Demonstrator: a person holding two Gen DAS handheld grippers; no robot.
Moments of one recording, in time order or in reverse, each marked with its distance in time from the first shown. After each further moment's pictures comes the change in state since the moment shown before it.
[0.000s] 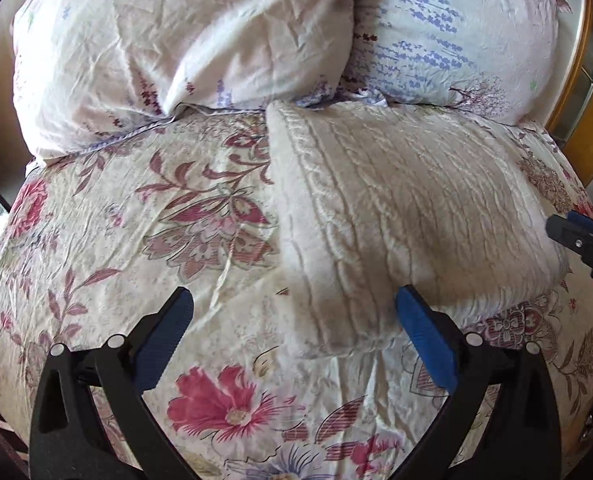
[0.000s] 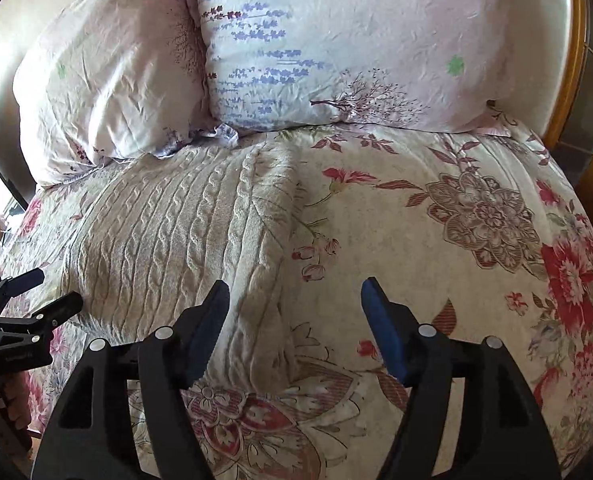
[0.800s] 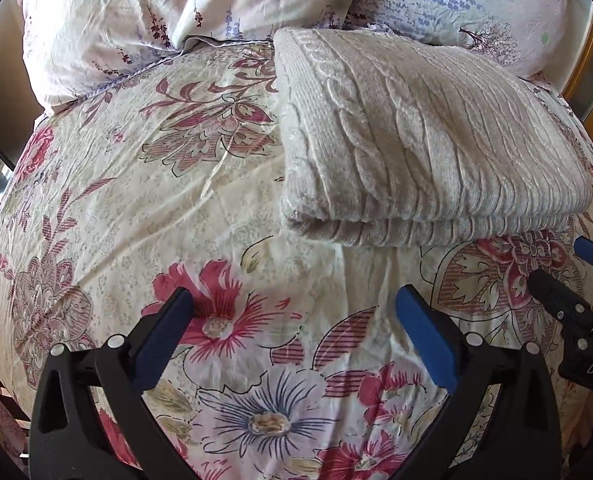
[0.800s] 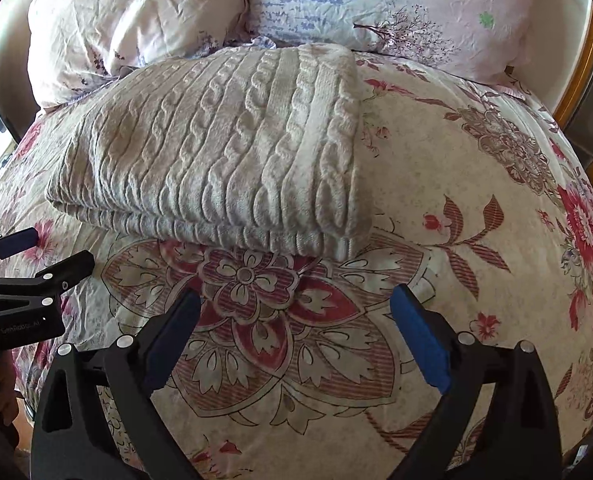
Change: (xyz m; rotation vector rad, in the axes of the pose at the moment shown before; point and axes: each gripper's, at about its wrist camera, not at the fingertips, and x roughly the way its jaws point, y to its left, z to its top) left arm 0.011 -0.008 -0.046 -0.020 0.122 0.035; right arm 0.019 0.047 -0.065 -0.097 0.156 -0.024
